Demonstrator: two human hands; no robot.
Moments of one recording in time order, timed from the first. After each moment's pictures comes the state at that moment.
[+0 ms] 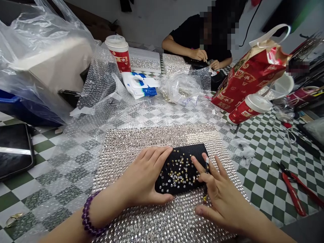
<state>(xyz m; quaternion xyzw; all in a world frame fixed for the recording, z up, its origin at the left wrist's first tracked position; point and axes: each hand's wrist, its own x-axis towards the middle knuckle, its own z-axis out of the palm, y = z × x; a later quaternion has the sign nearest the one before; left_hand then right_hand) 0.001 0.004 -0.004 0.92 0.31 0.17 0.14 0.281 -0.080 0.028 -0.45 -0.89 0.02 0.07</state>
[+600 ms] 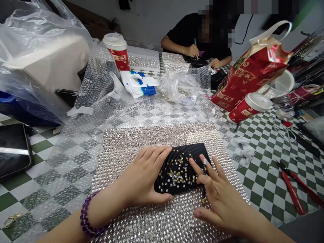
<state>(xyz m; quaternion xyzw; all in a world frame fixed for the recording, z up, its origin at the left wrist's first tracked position) 0.000 0.004 -0.004 0.92 0.31 0.16 0.15 0.281 -0.081 0.030 -0.44 -0.90 0.03 0.05</state>
